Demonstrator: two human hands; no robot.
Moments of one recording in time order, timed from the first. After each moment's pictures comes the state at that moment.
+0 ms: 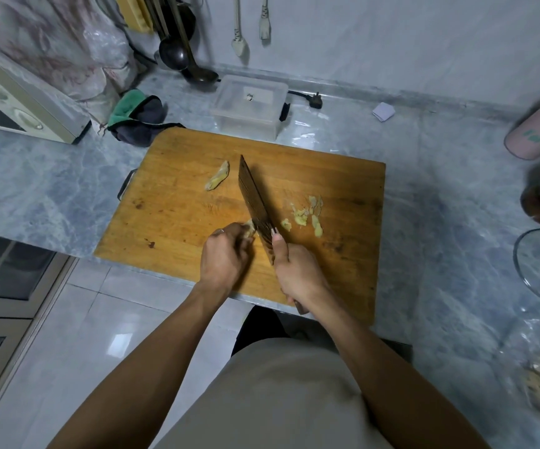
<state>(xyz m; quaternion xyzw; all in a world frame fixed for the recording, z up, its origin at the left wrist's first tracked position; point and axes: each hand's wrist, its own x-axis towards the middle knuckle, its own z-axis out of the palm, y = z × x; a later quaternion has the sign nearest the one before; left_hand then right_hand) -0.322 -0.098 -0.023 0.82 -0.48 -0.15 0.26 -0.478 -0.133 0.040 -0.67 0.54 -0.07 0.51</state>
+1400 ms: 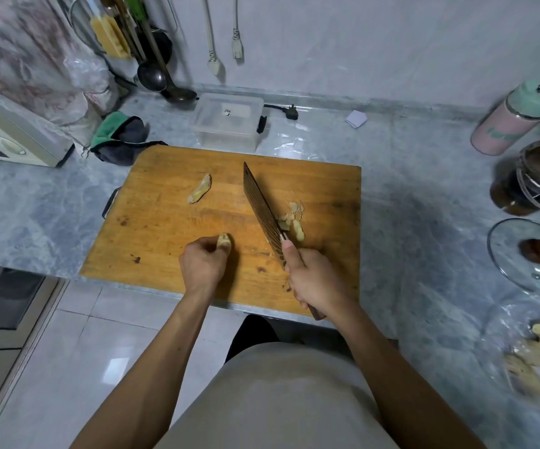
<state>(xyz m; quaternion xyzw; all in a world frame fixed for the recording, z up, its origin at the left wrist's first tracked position) -0.335 -0.104 -0.003 0.86 -0.21 -0.27 0.37 -0.529 -0.138 0.044 -0.63 0.55 -0.10 0.54</state>
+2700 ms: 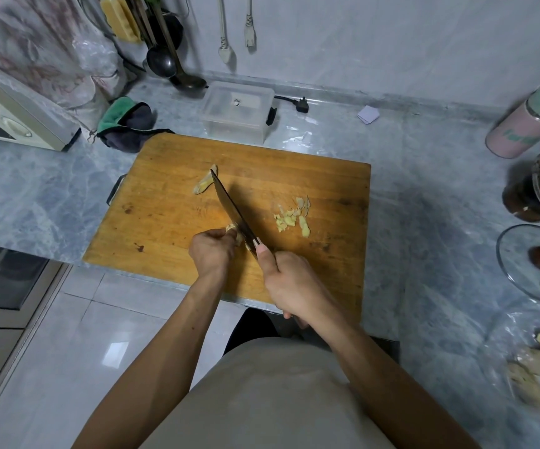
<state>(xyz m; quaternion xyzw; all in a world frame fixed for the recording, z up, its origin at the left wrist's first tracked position) -0.333 -0.126 -0.028 0.84 -0.07 -0.31 0.44 -0.502 -0.118 0.080 -0.70 0.50 -0.02 0.50</state>
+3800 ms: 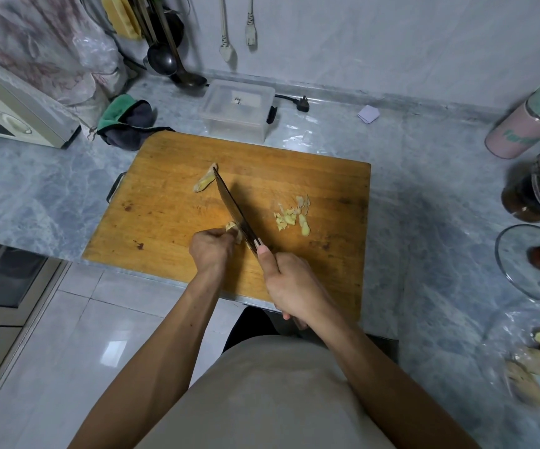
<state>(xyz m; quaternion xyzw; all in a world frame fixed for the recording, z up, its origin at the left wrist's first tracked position) -0.336 -0.126 -0.012 0.85 -0.07 -0.33 0.40 -0.504 -0.114 0.073 -0.70 0.51 -0.02 0.51</state>
